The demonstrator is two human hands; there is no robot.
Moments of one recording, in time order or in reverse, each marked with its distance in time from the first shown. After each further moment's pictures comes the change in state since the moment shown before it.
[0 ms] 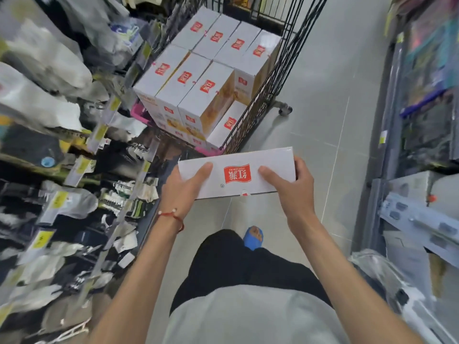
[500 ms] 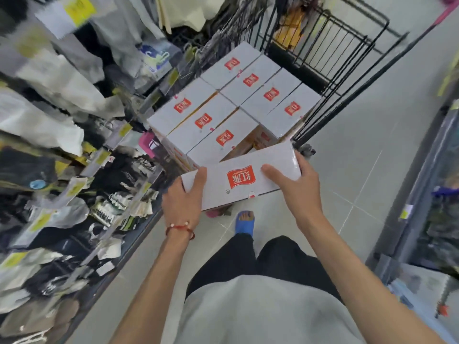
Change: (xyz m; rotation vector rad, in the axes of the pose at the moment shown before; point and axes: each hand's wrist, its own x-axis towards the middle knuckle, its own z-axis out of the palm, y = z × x) left_hand 0.133 0.085 0.045 -0.005 0.412 -0.099; right_hand 0.219 -0.089 0.068 -0.211 -0.248 -0.031
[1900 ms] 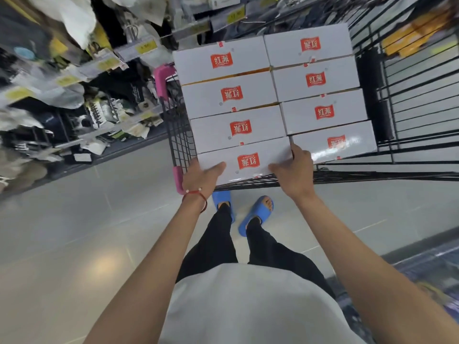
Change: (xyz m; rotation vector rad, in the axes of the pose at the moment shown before) left_hand 0.048 0.002 0.131 -0.256 0.156 -0.674; right_hand 0.205 0.004 0.026 -0.917 -0.542 -0.104
